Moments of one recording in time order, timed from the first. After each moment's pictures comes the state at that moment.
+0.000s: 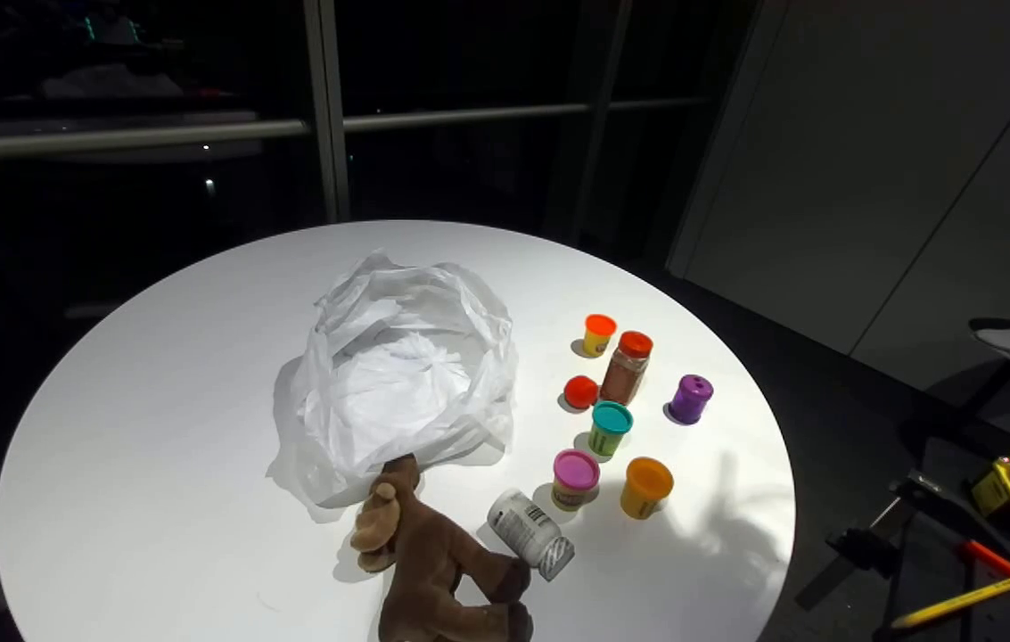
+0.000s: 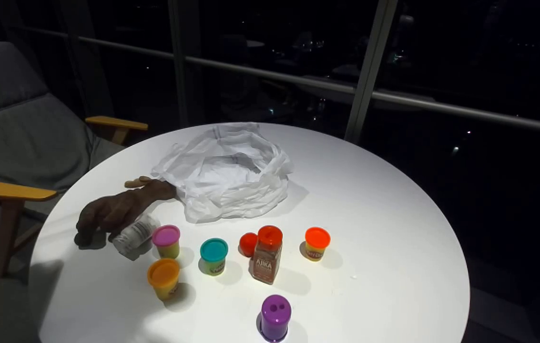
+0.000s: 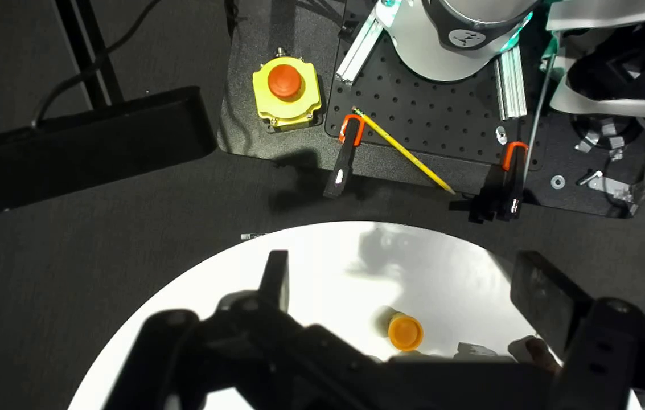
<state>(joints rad) -0.02 -0.62 -0.12 -2.32 -0.18 1.42 -0.31</state>
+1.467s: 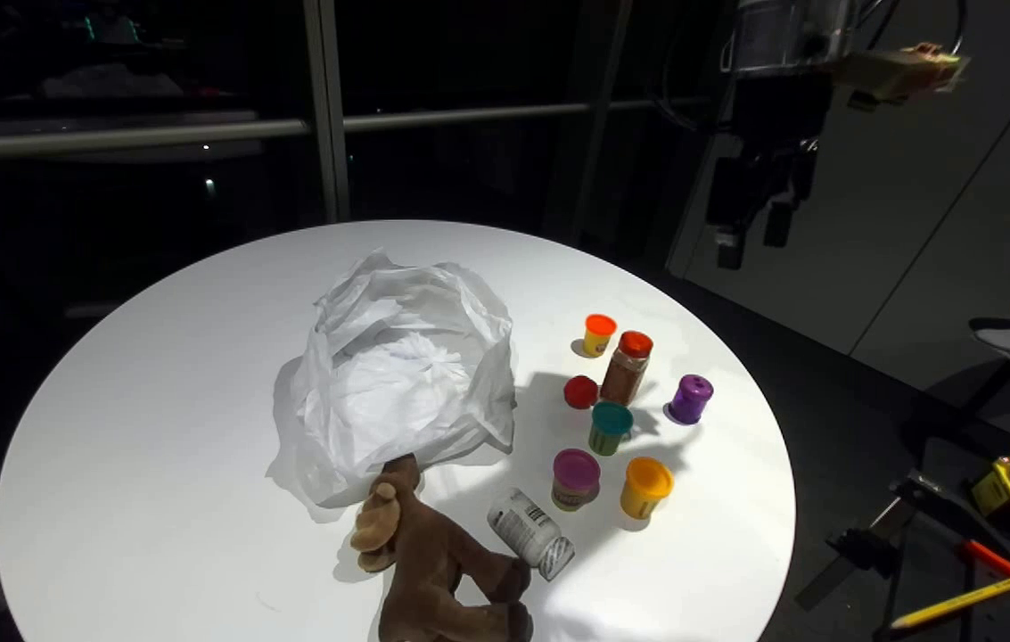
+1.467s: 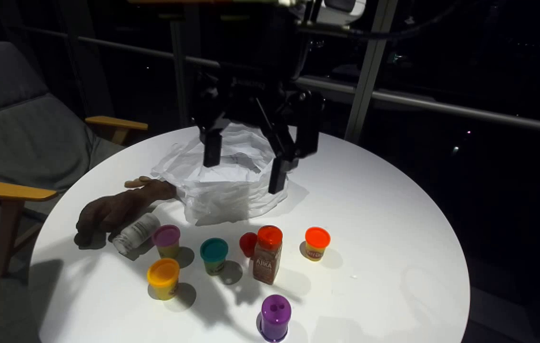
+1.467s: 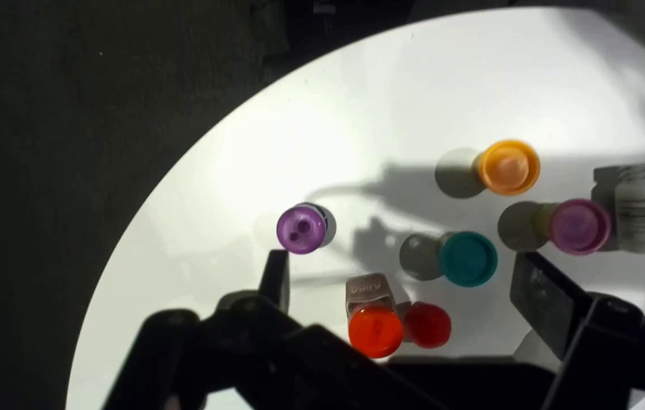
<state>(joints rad) -0.03 0.05 -0.11 -2.29 -0.10 2.13 0.03</state>
